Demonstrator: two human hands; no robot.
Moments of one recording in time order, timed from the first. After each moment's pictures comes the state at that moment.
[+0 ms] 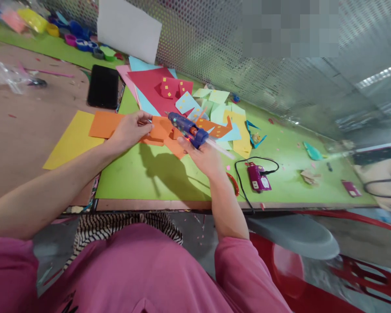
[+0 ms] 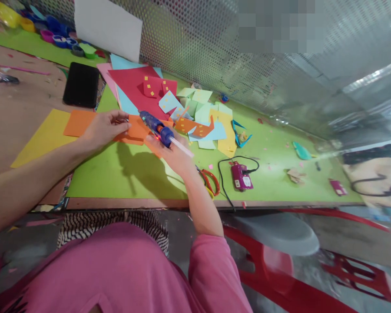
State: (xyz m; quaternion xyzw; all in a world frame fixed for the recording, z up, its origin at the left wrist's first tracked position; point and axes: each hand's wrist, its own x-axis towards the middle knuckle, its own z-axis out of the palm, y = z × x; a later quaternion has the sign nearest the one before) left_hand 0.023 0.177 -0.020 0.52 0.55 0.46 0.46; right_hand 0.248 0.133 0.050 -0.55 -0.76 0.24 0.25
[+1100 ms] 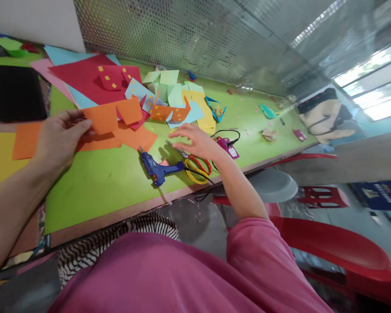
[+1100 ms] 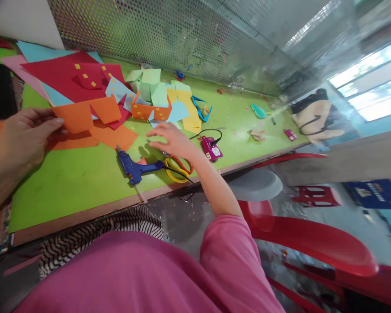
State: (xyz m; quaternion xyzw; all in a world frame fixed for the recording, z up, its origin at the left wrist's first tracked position) left_hand 0.024 0.167 0.000 0.40 0.58 0.51 0.49; right_hand 0.365 0.138 0.051 -0.48 -0.86 0.16 0.07
